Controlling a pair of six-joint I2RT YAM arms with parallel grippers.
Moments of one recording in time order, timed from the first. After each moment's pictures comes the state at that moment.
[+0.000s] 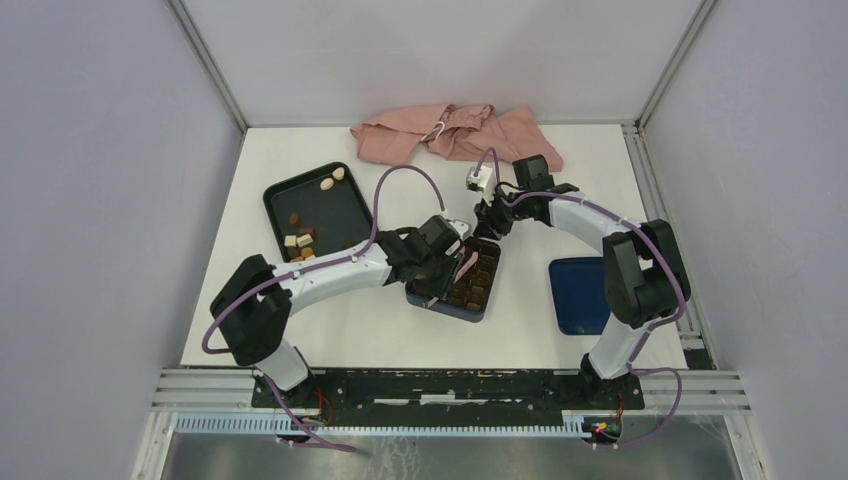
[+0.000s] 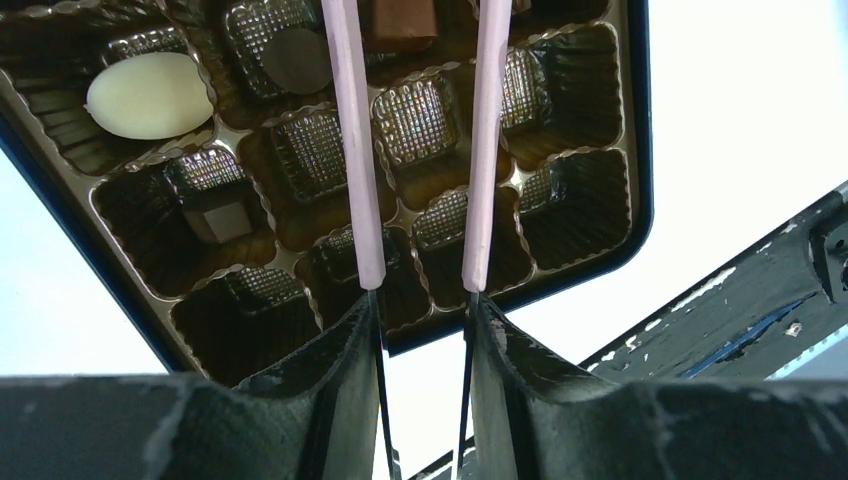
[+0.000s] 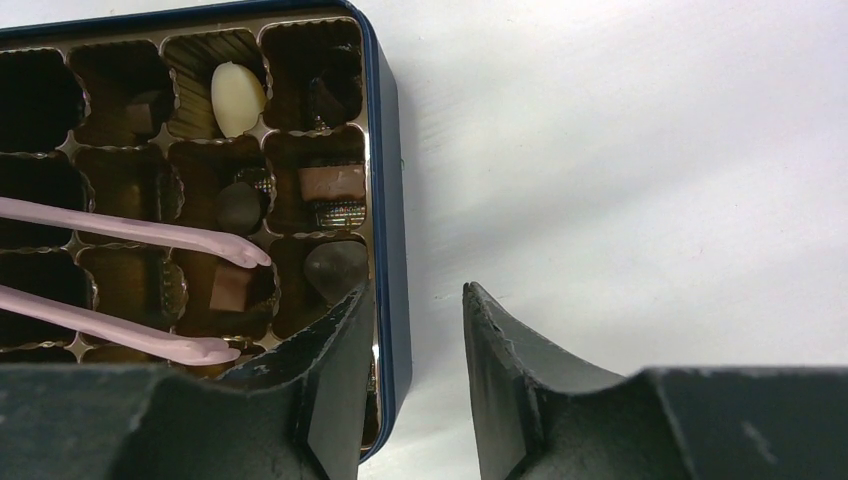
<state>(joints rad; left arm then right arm) -0.93 1.61 1.10 -0.53 0.03 -0.40 0.33 1.76 1.16 -0.32 -0.68 -0.60</state>
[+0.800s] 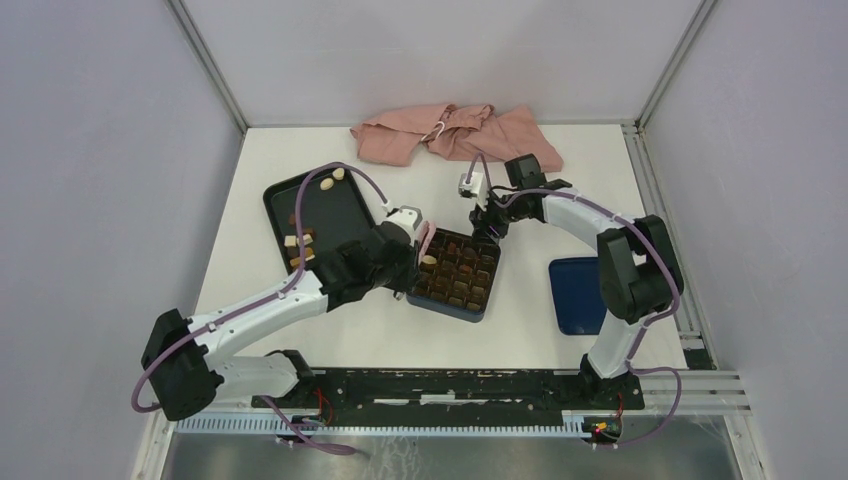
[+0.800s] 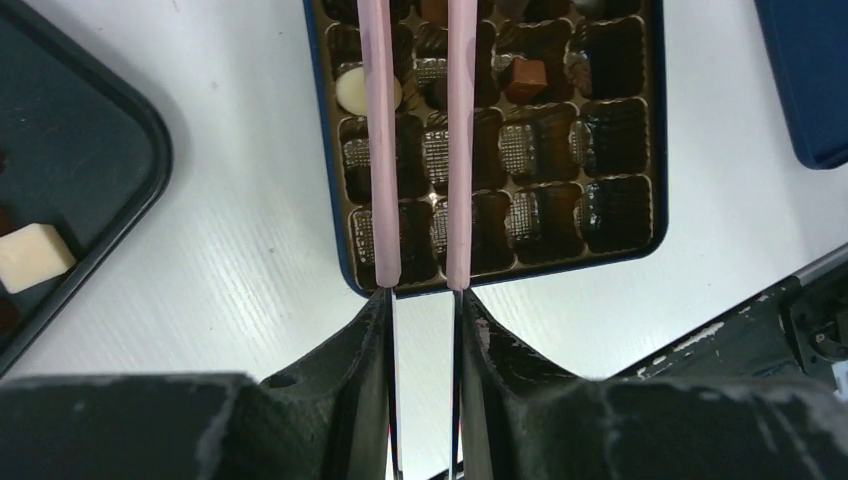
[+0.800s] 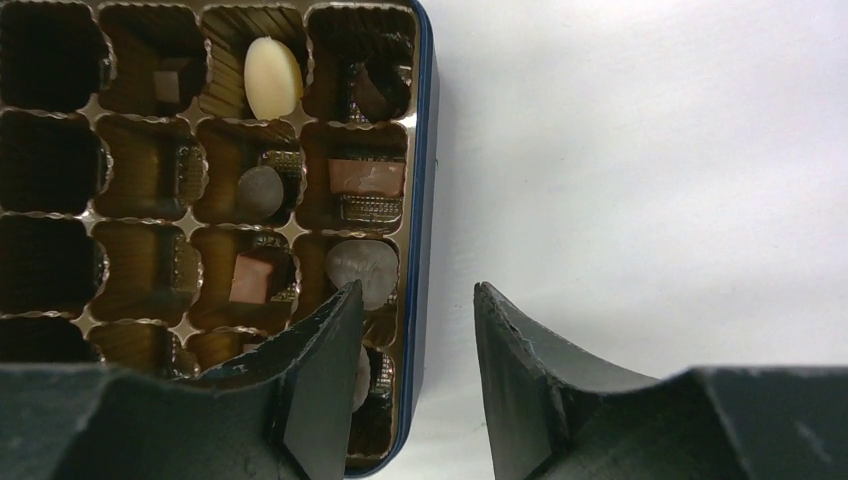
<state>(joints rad) -0.89 1.19 0.89 -0.47 -0.17 -0.49 0.35 1.79 1.21 -0.42 -0.71 -0.72</state>
